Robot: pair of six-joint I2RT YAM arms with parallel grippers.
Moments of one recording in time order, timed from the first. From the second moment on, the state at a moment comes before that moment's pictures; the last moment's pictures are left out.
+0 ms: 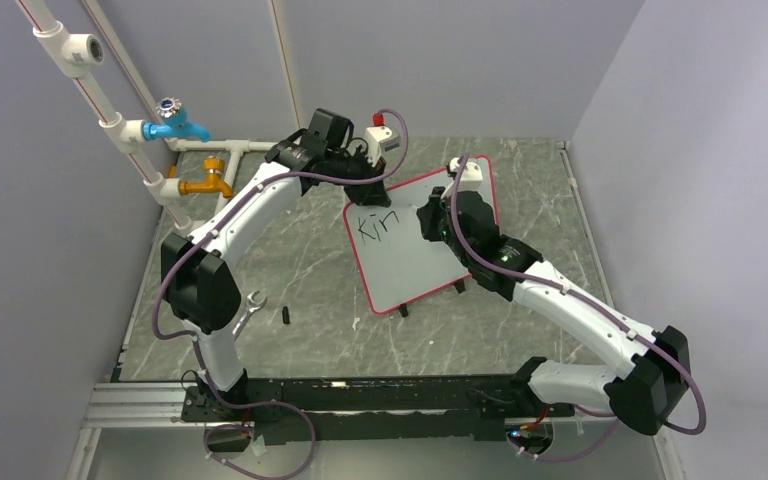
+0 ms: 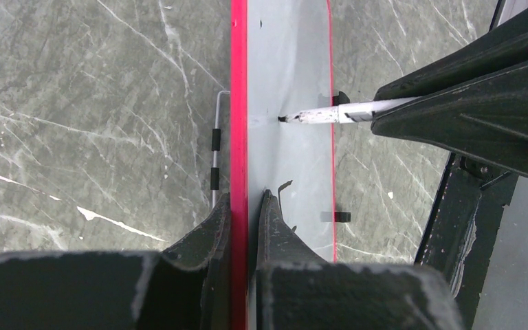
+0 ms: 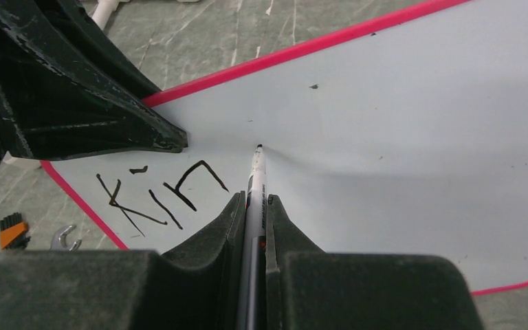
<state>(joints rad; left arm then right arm) -0.52 1.83 1.78 -0.70 0.63 0.22 0.73 1.16 0.98 -0.18 0.37 0.43</state>
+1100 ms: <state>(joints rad) -0.52 1.83 1.78 -0.70 0.61 0.22 0.73 1.15 0.92 -0.16 0.26 0.49</state>
